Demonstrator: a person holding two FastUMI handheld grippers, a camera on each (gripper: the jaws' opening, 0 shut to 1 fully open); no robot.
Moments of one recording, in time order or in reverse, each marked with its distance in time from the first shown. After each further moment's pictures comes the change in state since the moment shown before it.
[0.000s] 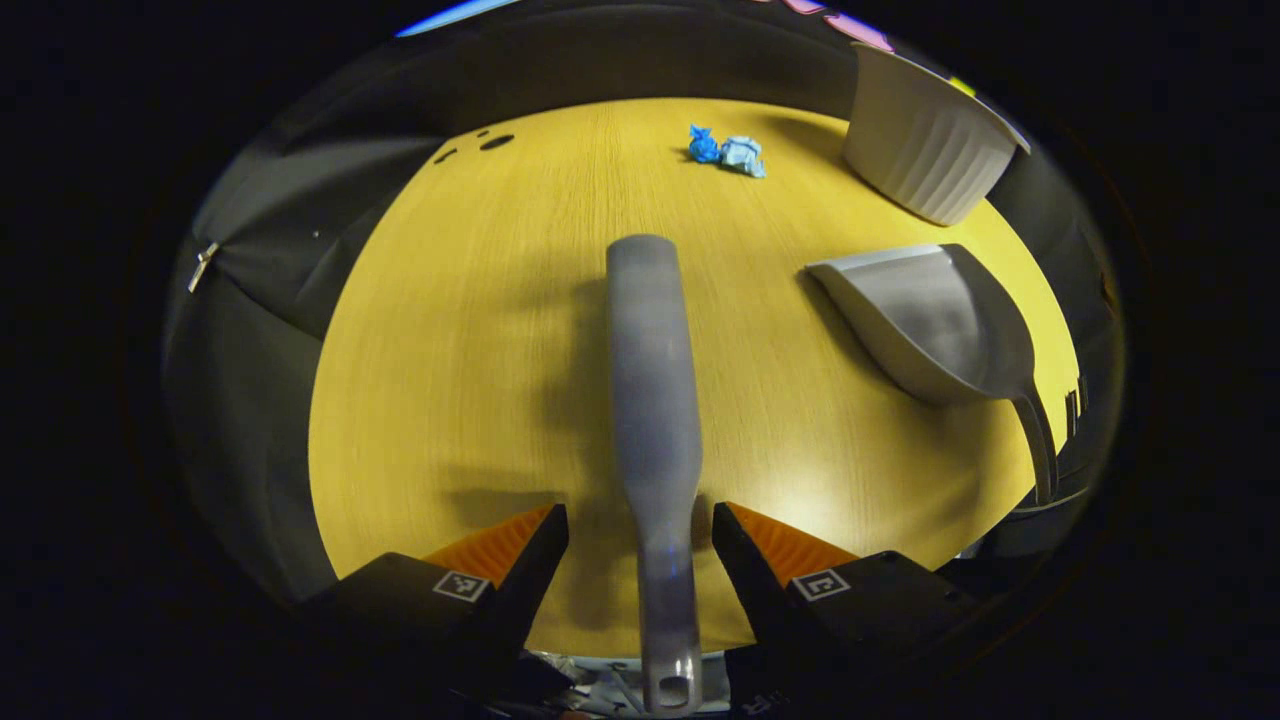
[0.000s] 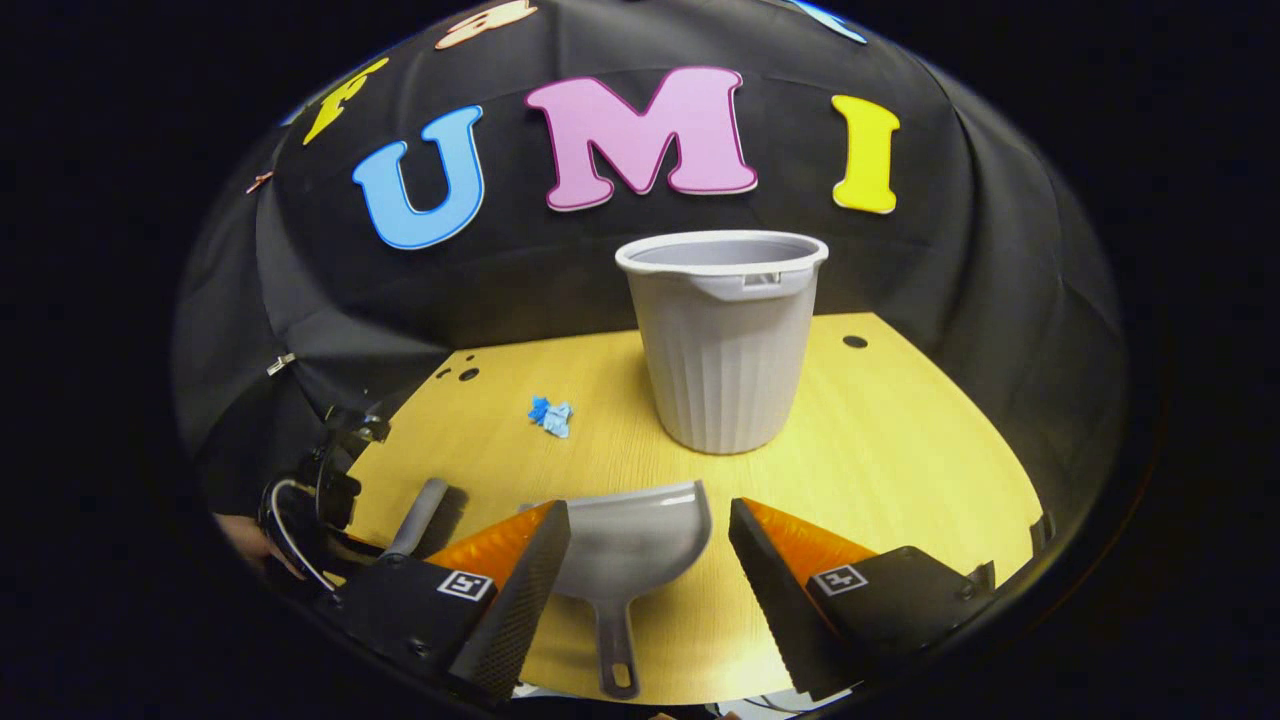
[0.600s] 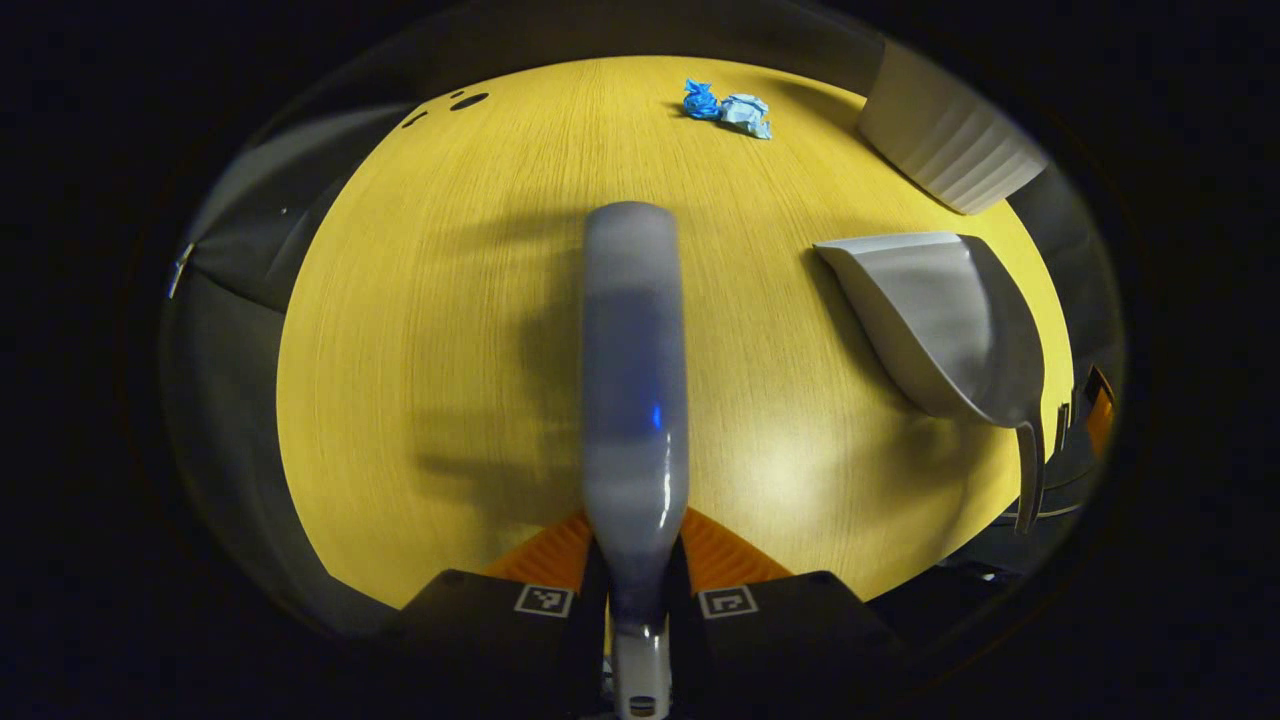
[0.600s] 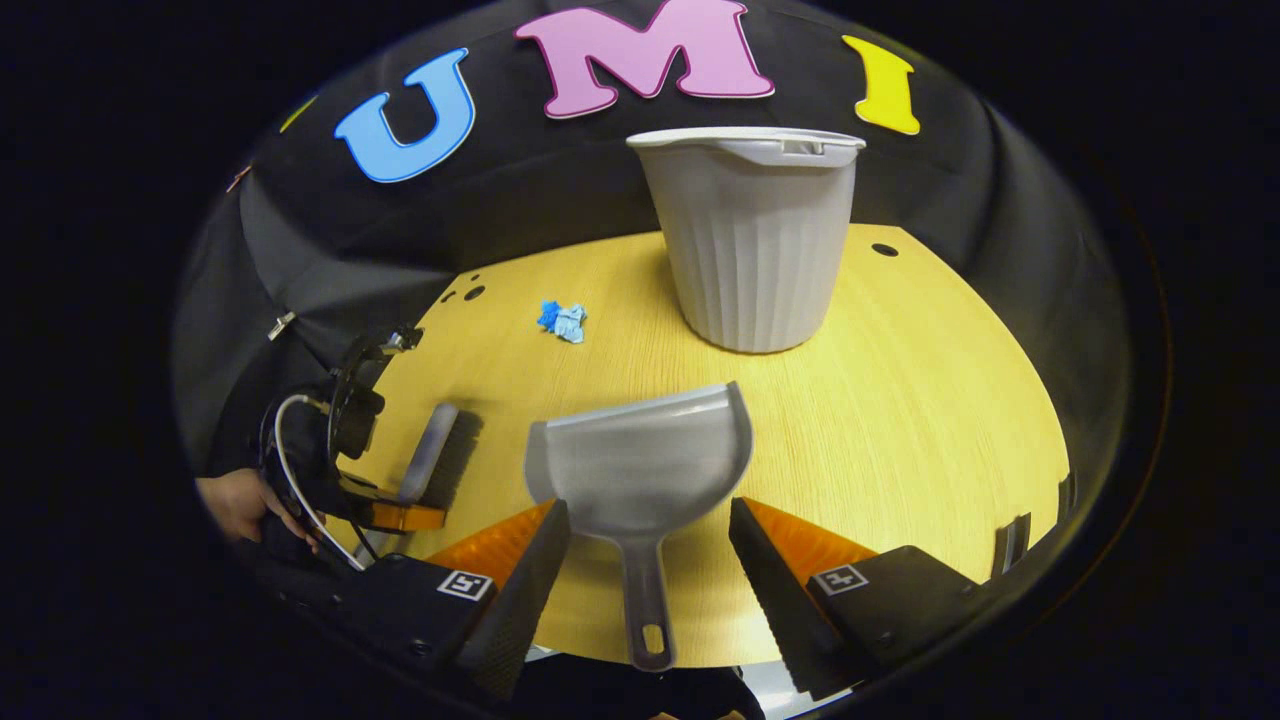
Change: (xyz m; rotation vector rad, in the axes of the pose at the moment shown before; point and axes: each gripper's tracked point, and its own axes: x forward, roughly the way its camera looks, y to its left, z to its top) left arm 0.006 -0.012 0.010 0.018 0.094 -0.042; right arm 0.010 0.020 -0.065 0.017 0.276 0.034
